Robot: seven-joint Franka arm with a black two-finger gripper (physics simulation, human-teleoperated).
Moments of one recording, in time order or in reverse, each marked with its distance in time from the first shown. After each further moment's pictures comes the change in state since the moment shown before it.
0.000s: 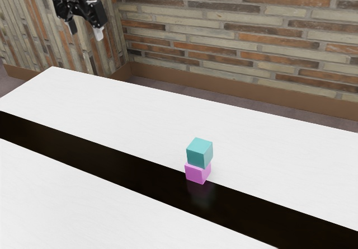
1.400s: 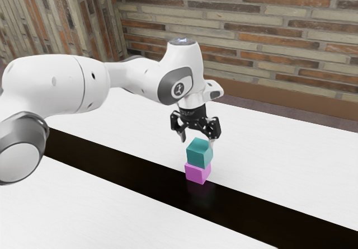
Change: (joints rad) arm -0.236 0.347 -0.123 -0.387 -0.162 0.657 -0.388
